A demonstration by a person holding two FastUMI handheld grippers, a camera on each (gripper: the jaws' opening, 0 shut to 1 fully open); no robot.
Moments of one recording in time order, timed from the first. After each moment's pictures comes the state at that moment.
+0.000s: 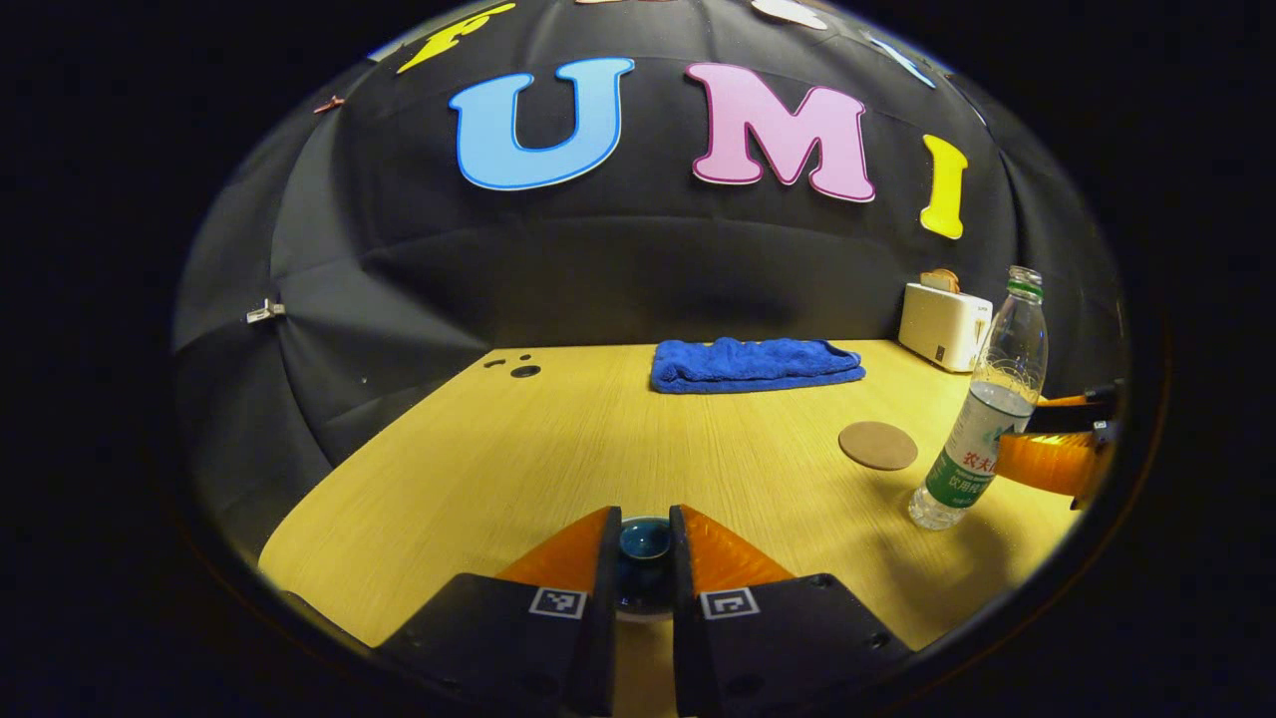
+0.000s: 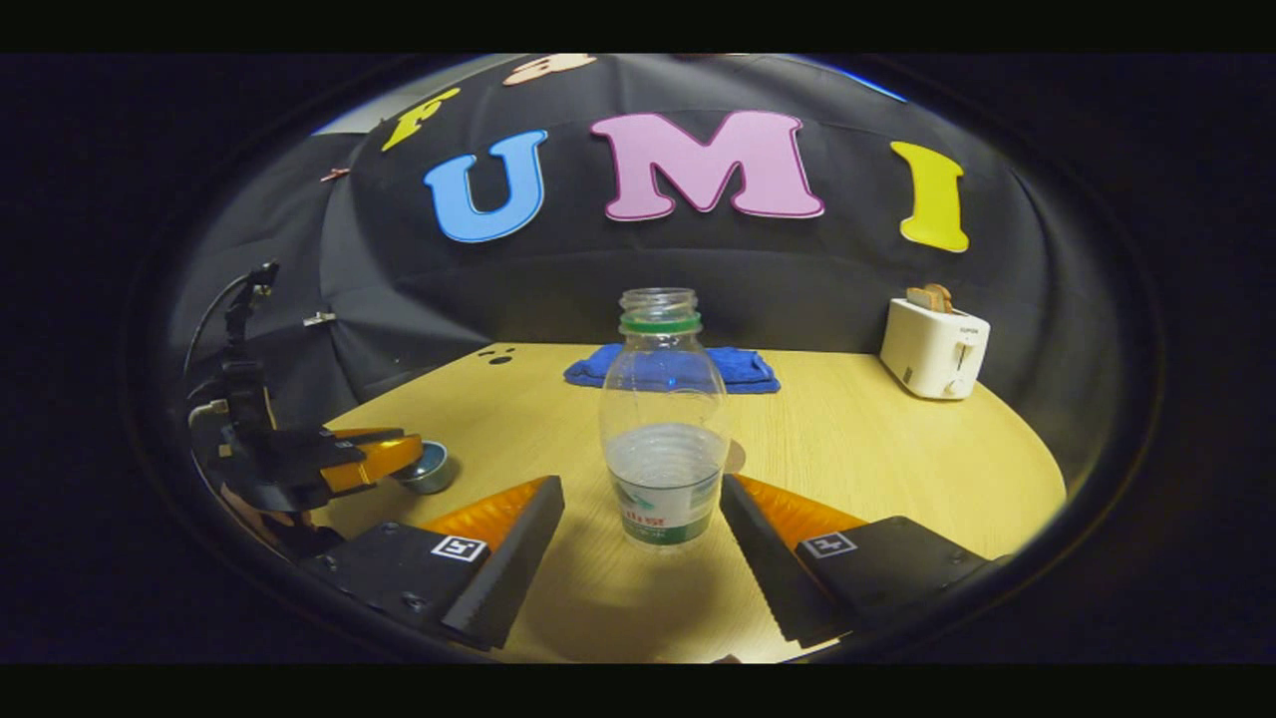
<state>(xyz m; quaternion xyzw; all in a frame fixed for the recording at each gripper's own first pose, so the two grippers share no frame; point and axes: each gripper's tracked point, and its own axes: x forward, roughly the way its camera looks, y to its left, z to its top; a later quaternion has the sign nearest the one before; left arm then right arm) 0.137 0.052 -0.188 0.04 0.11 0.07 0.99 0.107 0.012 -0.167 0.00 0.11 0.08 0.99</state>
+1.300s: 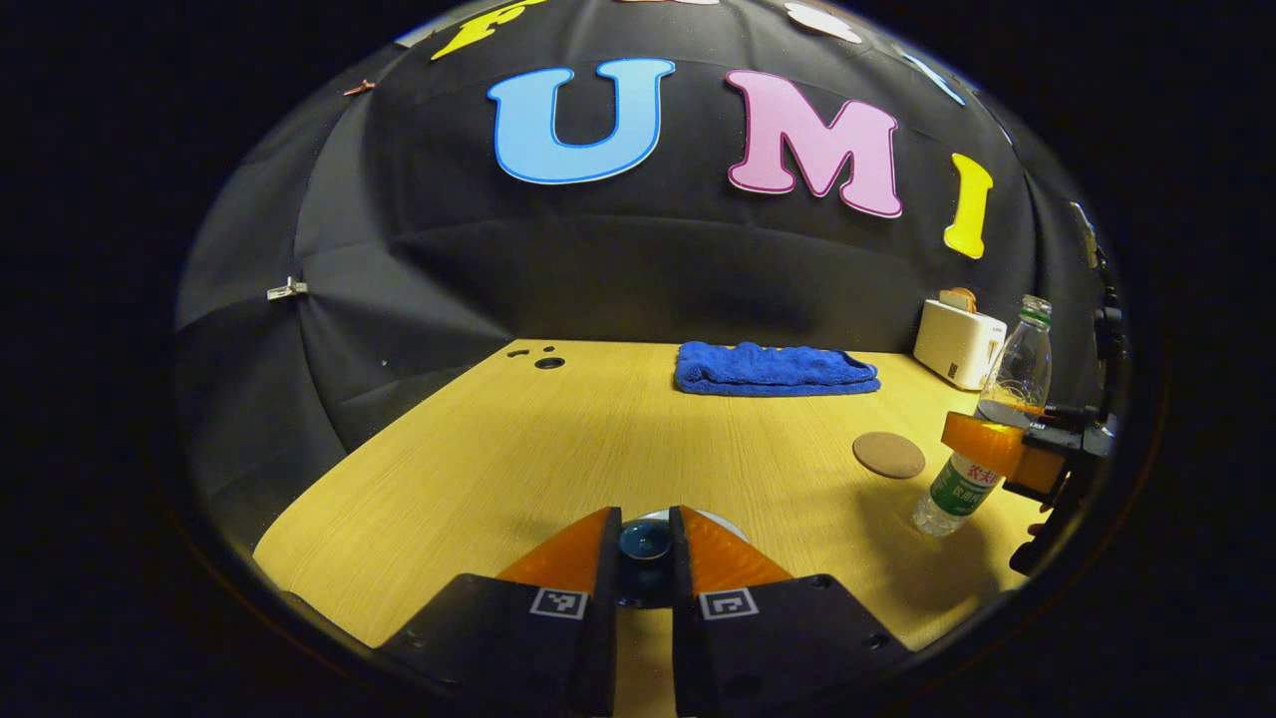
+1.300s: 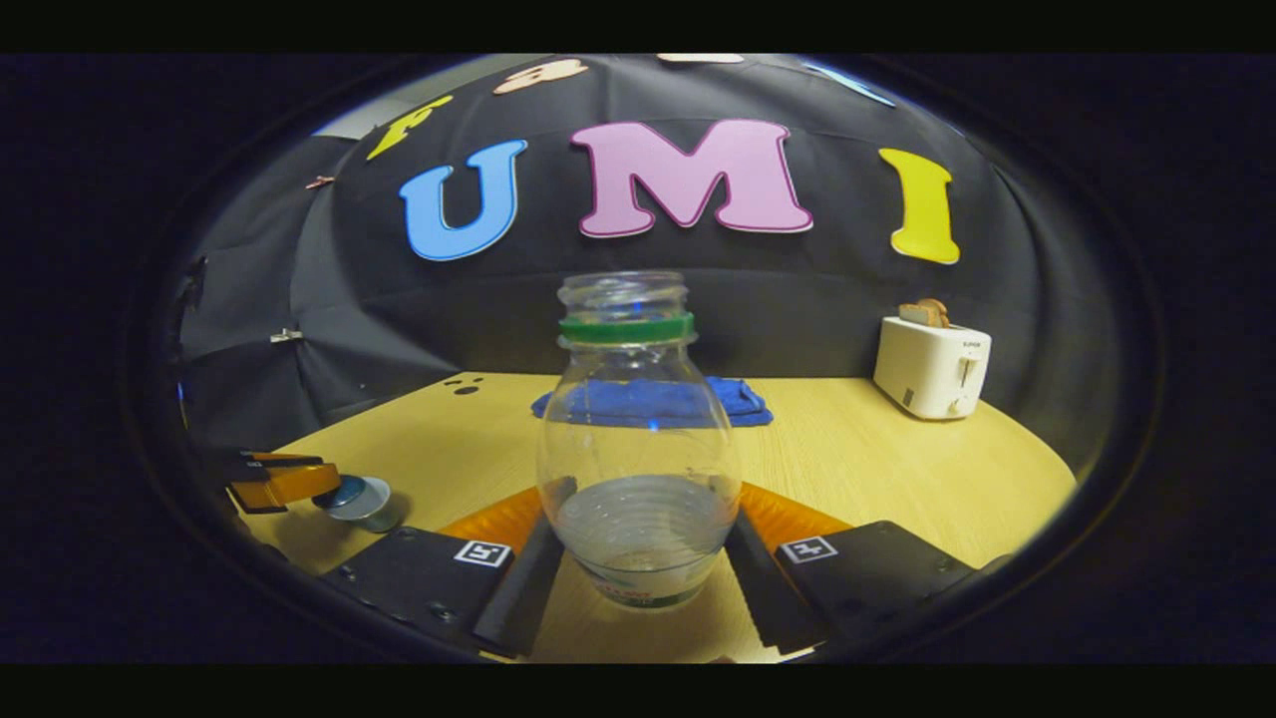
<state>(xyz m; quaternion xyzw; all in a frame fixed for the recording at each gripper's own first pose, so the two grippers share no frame) 0.119 0.072 -0.188 0.00 0.11 0.09 0.99 0.162 0.011 -0.160 -0.01 0.05 0.05 1.00</state>
